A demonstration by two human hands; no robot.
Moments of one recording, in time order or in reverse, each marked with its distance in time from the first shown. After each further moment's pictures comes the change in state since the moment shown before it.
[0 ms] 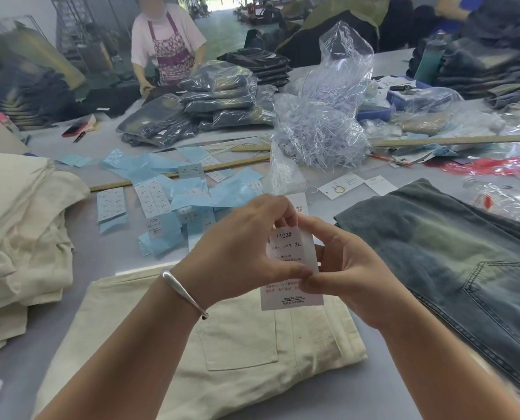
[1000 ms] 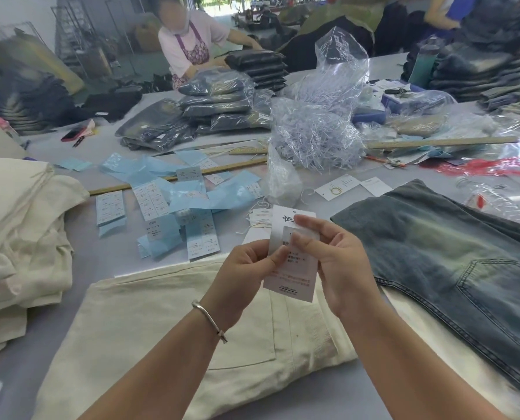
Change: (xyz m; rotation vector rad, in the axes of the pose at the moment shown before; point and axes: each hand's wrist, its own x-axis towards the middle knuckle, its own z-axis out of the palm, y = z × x) left_hand -0.017 -0.022 0.073 -1.143 0.099 -0.403; right_hand 0.016 0.017 0.012 0.199 0.592 0.018
